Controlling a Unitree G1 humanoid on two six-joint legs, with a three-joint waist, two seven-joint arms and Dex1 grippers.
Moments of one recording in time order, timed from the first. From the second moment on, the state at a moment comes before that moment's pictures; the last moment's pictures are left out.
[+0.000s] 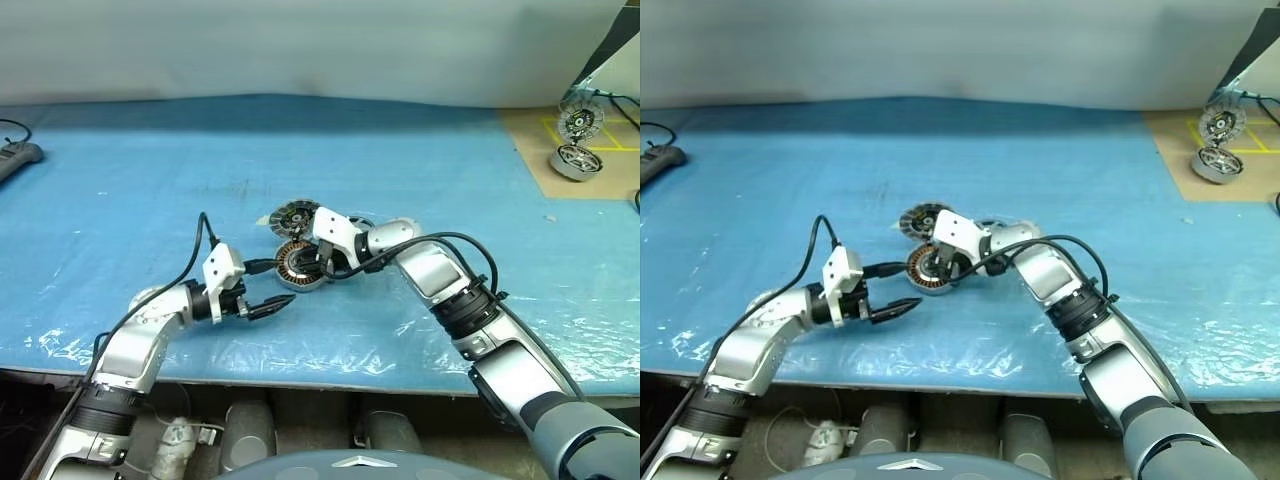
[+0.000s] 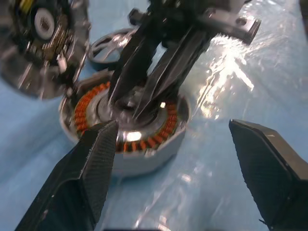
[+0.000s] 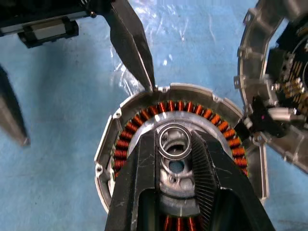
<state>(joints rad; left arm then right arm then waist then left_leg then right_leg) -0.16 0.50 -0.08 -0.10 -0.37 0.21 -1.00 -0.73 -0.33 0.47 0.16 0.02 0.50 1.01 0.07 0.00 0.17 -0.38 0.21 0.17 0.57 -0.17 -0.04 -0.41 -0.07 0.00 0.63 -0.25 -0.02</state>
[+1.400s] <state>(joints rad) -0.18 0.53 -0.07 0.04 -0.33 0.16 -1.03 -0.73 -0.34 0.48 0.18 -0.01 0.47 1.02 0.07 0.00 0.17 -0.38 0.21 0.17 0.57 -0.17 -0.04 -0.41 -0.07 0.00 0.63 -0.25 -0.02</state>
